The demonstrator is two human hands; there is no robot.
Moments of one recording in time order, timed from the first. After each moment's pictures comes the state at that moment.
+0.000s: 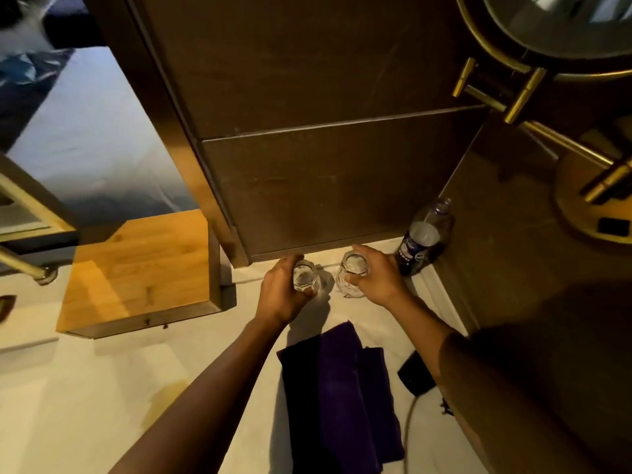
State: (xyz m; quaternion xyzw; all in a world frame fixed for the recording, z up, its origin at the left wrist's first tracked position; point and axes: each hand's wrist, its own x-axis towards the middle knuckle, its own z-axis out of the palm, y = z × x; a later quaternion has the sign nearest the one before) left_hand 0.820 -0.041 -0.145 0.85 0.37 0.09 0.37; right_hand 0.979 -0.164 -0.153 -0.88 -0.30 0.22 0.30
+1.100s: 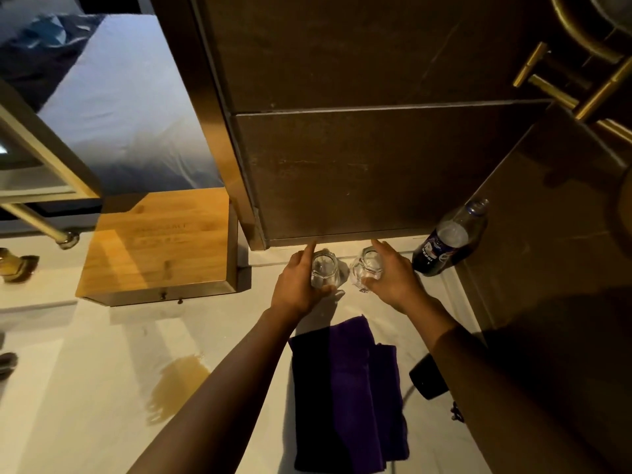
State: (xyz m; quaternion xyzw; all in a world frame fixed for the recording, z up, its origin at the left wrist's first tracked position) left_hand 0.817 -0.033 -0.180 0.85 0.39 0.02 0.36; right_hand 0.974 -0.158 -0.166 -0.89 -0.32 0.25 0.21
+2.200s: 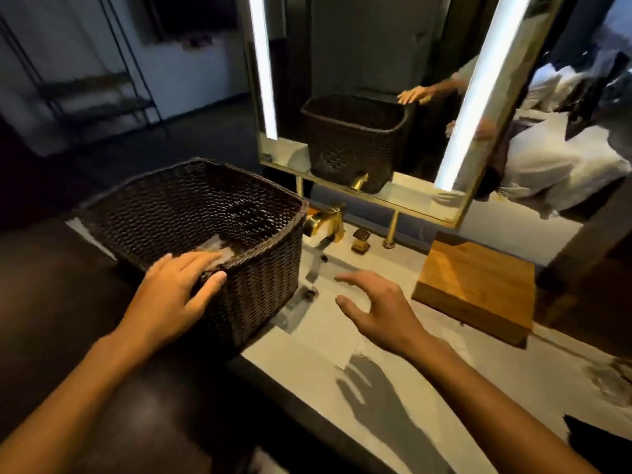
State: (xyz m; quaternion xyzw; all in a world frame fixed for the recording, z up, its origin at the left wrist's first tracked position) left_hand 0.074 -0.022 0.033 0.78 0.59 0.20 0.00; right_hand 0.417 -0.024 -0.003 -0.51 -0.79 0.17 0.31
